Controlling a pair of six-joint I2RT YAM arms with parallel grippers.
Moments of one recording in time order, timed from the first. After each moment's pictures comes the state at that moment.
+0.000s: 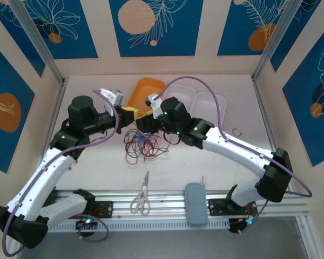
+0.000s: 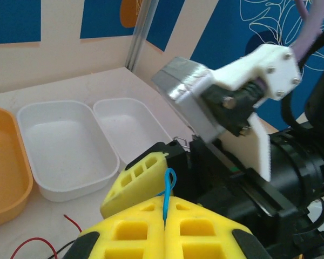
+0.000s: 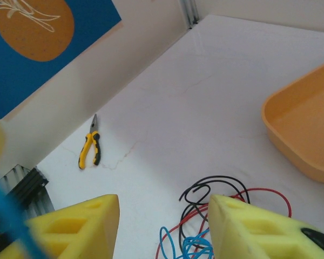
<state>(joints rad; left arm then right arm) -0.45 0.99 1.08 -0.35 0.58 -0.23 0.91 1.44 1.26 -0.24 -0.07 0.34</state>
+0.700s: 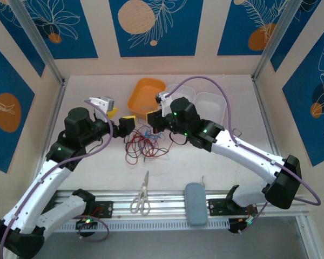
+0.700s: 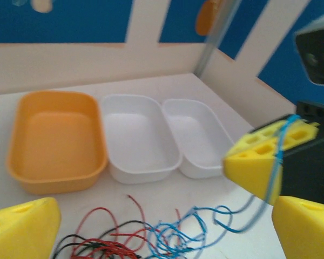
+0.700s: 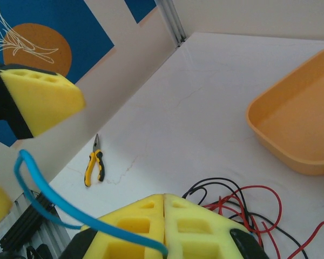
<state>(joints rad) -0.45 0.85 0.95 -0.36 0.25 -0.24 0.88 1.34 1.21 -0.25 -0.04 0.43</state>
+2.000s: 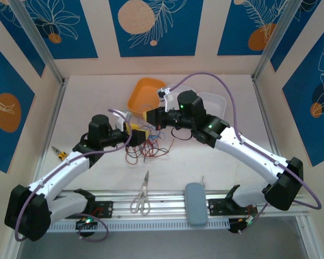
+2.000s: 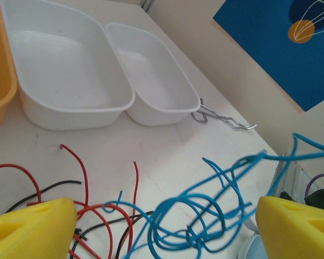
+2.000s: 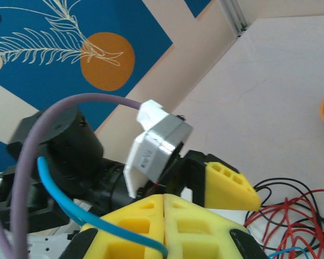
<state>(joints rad) -0.44 1.09 0.64 0.08 0.61 -0.37 0.82 1.33 1.25 -0.22 -0.34 0.55</state>
